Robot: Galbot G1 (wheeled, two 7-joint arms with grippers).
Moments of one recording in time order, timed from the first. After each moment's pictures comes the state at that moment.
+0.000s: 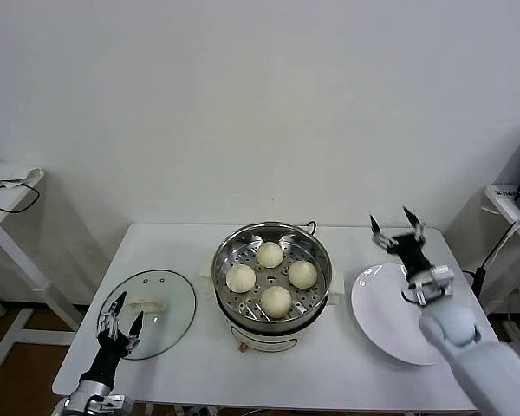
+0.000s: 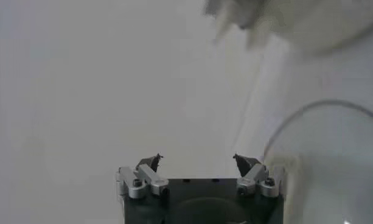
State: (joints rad) left arm 1.56 -1.24 -0.65 -1.76 1.07 -0.17 -0.20; right arm -1.01 0.81 0.22 1.52 0.58 0.30 0.17
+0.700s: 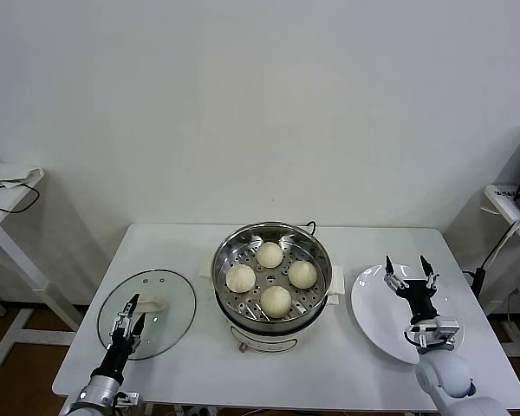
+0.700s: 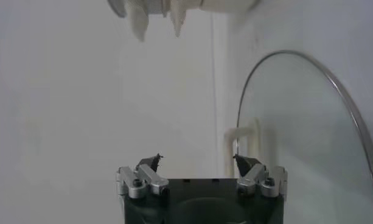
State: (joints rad) left arm 1.45 -1.27 -0.63 -1.60 1.35 -0.14 -0.27; right arm -1.20 0.97 0.38 1.50 0.52 0.32 0.19
